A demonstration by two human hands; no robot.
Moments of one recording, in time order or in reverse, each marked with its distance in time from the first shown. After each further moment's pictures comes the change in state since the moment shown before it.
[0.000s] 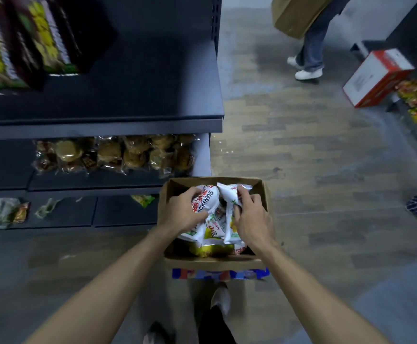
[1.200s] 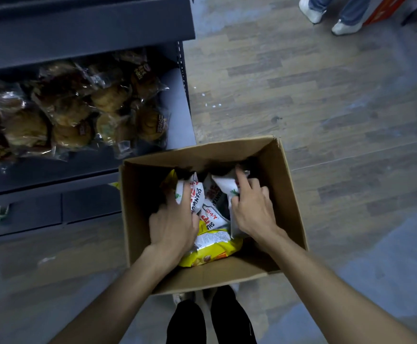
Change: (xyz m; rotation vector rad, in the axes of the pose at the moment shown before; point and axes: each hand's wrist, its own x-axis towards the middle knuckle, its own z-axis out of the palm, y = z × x) left_hand 0.087 -0.074 0.127 0.594 0.039 0.064; right_hand 0.080 0.081 0.146 -0.031 -0.112 0.117
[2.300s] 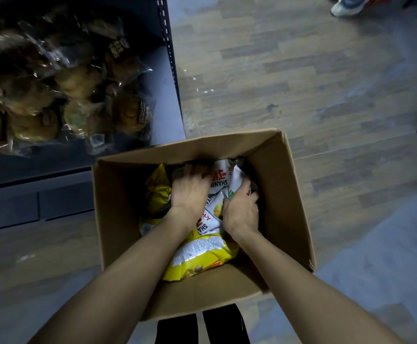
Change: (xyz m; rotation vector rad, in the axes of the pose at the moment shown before) left_hand 0.100 0.042 0.059 0.154 0.047 0.244; right_hand 0.027 -0.001 0.054 0.136 -0.016 0.451
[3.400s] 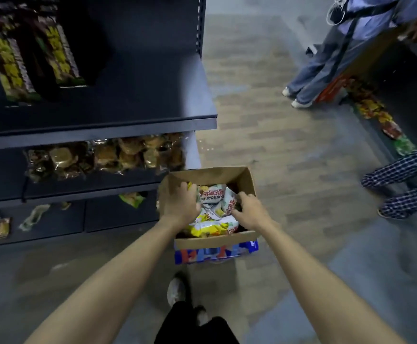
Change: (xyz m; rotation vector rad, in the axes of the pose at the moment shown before) left_hand -0.223 -0.046 -0.233 -0.312 0.094 -0.066; right_hand -0.223 -0.017 -0.213 -0.207 -0.138 -0.411
